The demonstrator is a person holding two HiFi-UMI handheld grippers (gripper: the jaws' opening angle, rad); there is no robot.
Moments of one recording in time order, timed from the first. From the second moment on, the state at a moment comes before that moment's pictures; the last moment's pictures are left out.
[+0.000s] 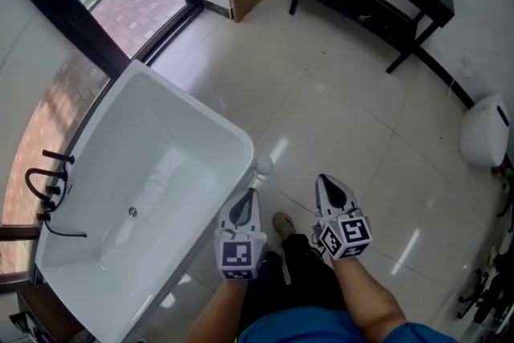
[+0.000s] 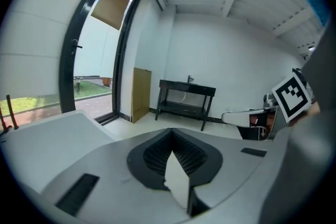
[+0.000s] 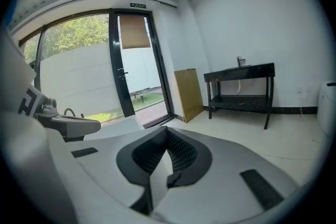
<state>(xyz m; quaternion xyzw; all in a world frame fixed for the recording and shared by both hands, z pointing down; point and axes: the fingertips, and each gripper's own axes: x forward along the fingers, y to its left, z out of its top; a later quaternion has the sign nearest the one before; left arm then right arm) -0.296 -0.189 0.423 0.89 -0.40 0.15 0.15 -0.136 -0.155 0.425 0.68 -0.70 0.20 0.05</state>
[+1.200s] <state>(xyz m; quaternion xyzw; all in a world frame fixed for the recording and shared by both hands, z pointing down) 0.124 0.080 0.236 0.98 -0.19 0.07 0.04 0.252 0.167 0.231 0.80 -0.58 0.11 -0.05</state>
